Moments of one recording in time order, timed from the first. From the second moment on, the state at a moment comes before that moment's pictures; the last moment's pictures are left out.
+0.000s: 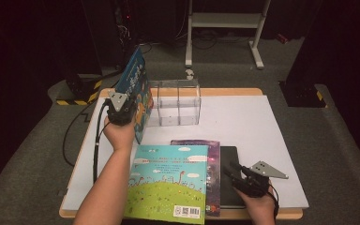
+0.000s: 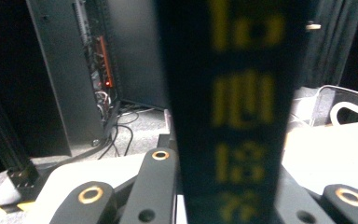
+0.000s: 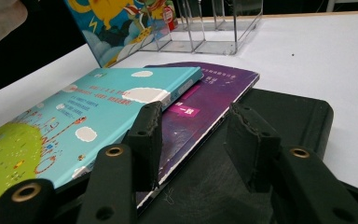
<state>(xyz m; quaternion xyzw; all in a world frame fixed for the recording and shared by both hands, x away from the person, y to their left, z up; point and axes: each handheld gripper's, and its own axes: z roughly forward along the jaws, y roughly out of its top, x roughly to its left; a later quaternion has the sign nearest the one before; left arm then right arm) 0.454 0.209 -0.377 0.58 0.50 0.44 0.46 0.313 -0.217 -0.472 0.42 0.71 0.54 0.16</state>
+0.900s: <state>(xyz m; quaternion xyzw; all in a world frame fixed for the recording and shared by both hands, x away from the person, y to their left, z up) 0.464 0.200 -0.381 0.57 0.51 0.48 0.43 0.314 -0.215 -0.474 0.42 0.72 0.54 0.16</state>
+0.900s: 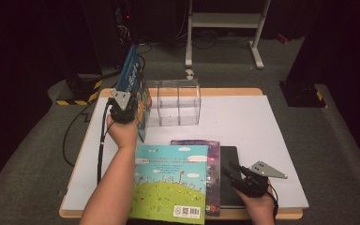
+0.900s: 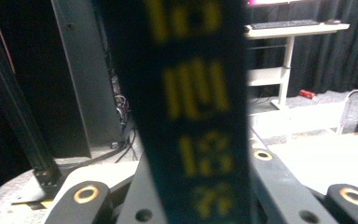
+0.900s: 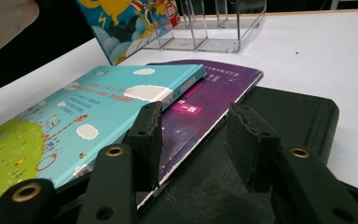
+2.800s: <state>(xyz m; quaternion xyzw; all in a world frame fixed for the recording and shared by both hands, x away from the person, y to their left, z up) 0.338 0.262 -0.477 0.71 0.50 0.19 0.45 0.312 -0.204 -0.469 0.40 0.75 0.50 0.18</state>
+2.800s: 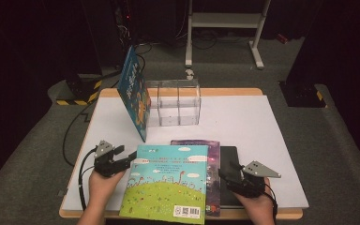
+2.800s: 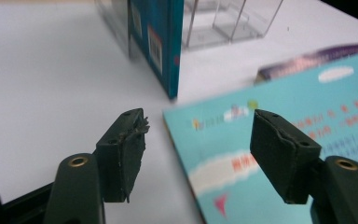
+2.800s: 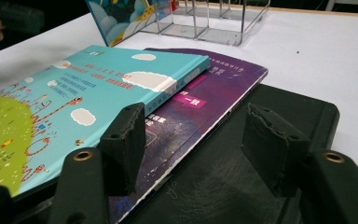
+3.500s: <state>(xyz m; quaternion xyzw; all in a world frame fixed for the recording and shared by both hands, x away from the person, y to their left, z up) 0.295 0.241 -0.504 0.74 0.52 0.11 0.42 0.308 -0.193 -0.465 0.39 0.76 0.49 0.16</state>
